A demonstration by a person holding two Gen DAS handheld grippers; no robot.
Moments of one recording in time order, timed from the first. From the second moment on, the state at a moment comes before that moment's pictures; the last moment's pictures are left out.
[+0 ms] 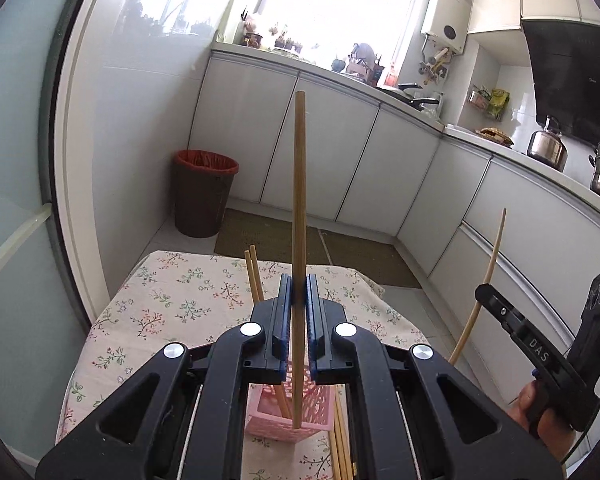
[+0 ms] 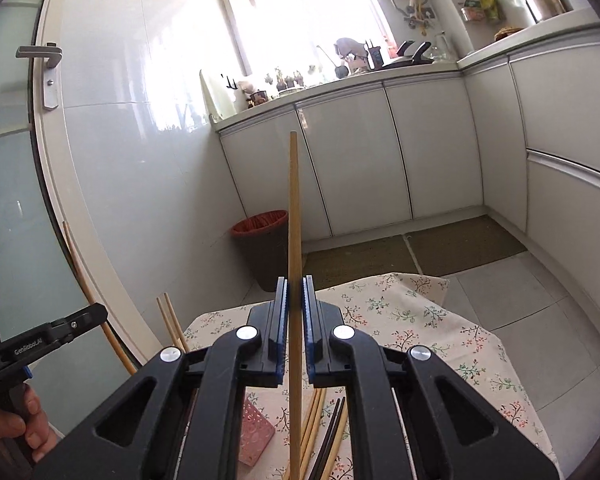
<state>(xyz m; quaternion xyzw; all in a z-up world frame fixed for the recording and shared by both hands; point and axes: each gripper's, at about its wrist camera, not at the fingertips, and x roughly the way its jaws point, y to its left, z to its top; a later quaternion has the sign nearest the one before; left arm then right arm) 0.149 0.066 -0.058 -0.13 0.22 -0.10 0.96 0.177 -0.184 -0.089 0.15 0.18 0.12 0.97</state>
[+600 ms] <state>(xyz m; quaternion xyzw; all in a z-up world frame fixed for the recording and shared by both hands) 0.194 0.057 -0.118 -0.10 0.36 -0.08 0.93 0.174 -0.165 -0.097 0.13 0.18 0.13 0.97</state>
